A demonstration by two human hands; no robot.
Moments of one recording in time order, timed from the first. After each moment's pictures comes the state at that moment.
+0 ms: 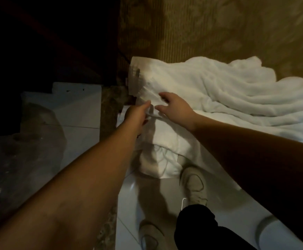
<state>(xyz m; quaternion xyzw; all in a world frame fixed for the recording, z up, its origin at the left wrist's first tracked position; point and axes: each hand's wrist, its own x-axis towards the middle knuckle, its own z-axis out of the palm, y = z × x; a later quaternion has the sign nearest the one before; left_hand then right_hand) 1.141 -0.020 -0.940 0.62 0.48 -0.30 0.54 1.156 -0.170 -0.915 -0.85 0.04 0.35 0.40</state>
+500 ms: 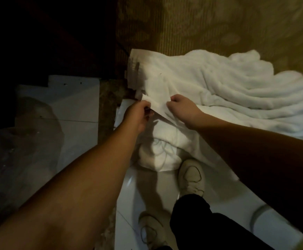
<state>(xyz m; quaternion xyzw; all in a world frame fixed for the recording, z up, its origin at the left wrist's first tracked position) 1.120 -0.031 -0.912 0.50 0.50 -0.25 0.66 1.133 -0.186 -0.905 -0.81 0.16 0.37 0.43</state>
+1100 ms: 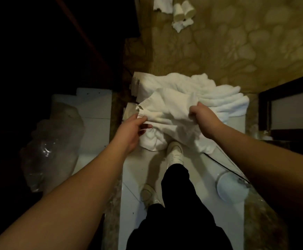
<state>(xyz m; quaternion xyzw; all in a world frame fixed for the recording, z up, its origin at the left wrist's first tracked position) 0.988 -0.025 -0.606 0.55 0.35 -0.28 0.71 1.024 -0.259 -0.609 -0.73 0.29 0.28 0.55</state>
